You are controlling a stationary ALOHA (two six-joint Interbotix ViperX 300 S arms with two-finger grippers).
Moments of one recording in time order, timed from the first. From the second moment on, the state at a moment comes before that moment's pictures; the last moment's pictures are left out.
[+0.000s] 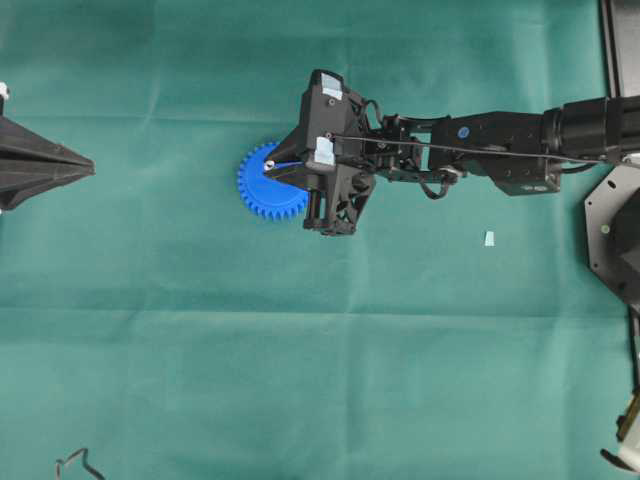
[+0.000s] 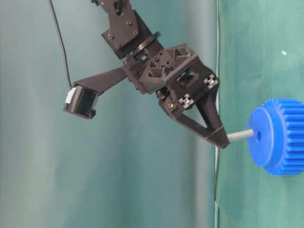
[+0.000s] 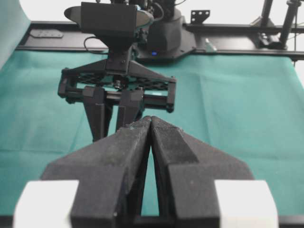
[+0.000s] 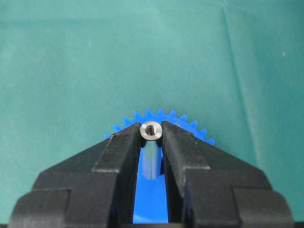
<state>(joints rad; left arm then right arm) 0.00 -0.97 1.16 0.01 -0.21 -0.01 -0.13 0.13 0.57 0.06 -0.11 0.09</state>
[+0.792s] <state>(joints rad) 0.00 -0.97 1.16 0.01 -0.21 -0.01 -0.13 0.15 0.62 0.06 -0.25 0.09</state>
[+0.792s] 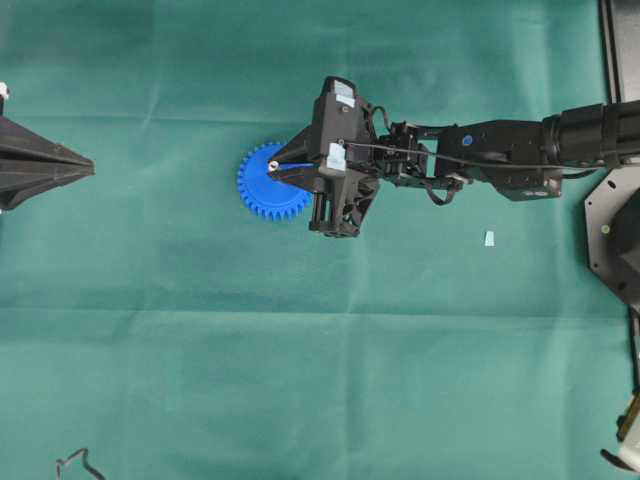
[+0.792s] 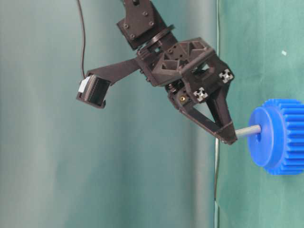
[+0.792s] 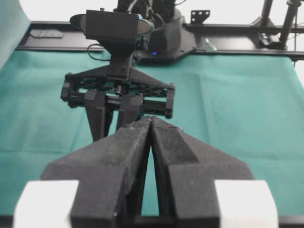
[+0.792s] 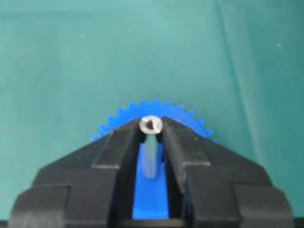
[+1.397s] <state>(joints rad) 0.00 -0.97 1.16 0.01 -0.21 -0.01 -0.13 0.16 0.63 0.06 -0.31 0.09</state>
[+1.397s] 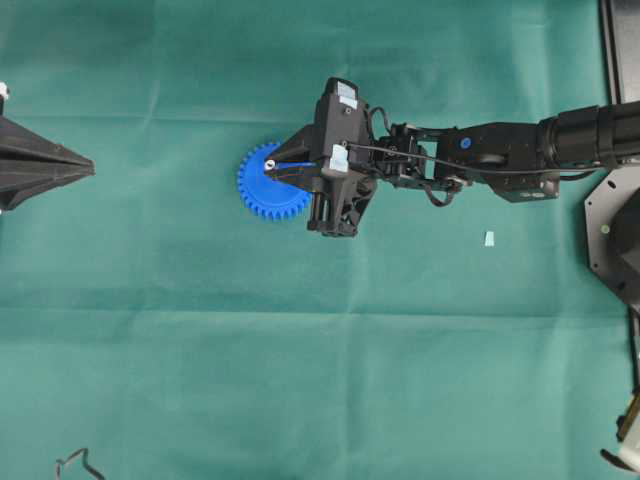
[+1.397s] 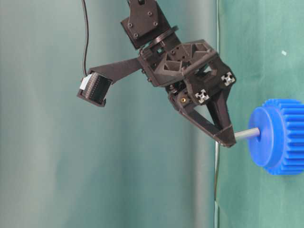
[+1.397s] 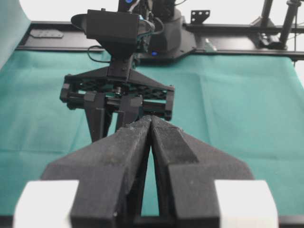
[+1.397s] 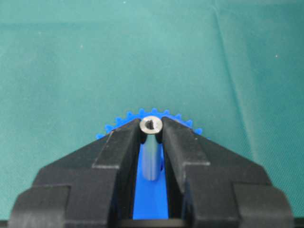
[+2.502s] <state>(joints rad) 0.00 -0.97 1.16 0.01 -0.21 -0.01 -0.13 0.22 0.61 0.06 -0.35 0.08</state>
